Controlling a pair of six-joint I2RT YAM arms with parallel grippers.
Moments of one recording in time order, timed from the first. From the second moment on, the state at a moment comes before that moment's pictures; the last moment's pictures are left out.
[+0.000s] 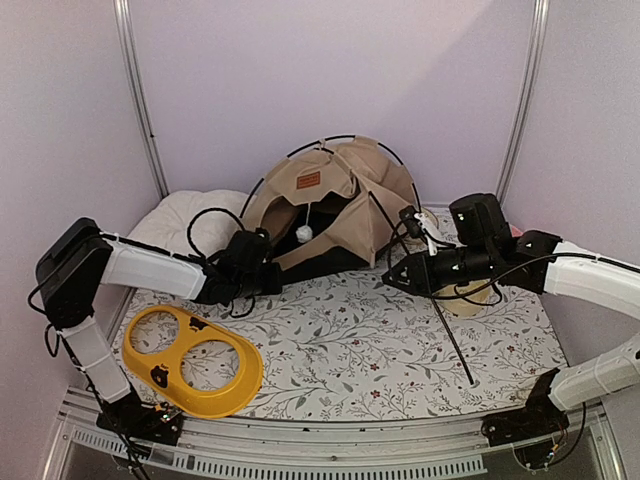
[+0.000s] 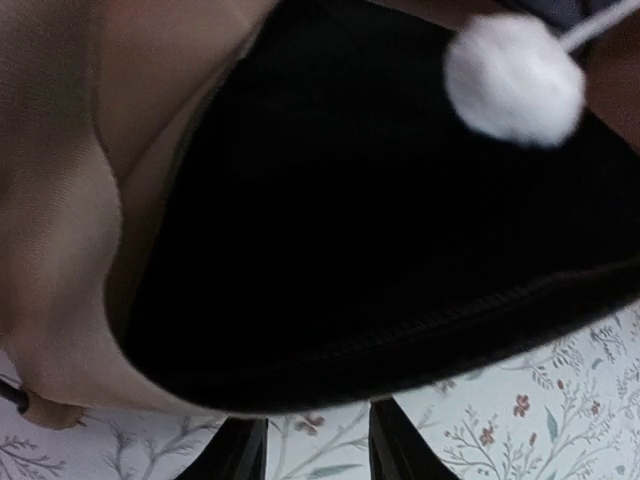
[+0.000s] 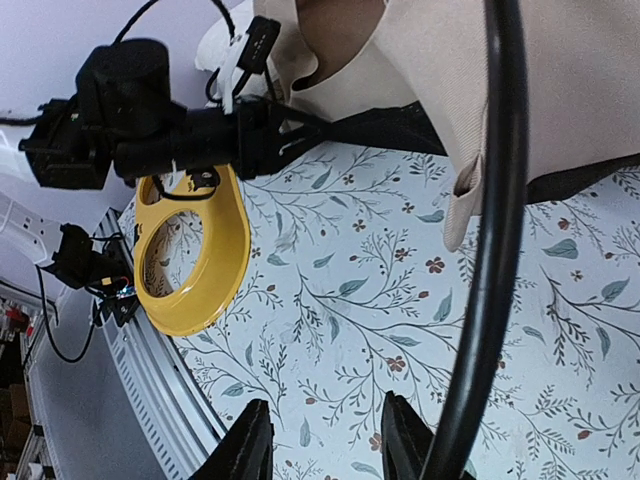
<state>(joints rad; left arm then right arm) -0.76 1.74 0.90 0.13 -0.28 -0.61 0.76 1.21 0.96 -0.36 -0.29 0.35</state>
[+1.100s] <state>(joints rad) -0.81 1.64 0.77 0.30 -0.18 -0.50 0.83 0.99 1.01 -0.87 -0.17 0.46</state>
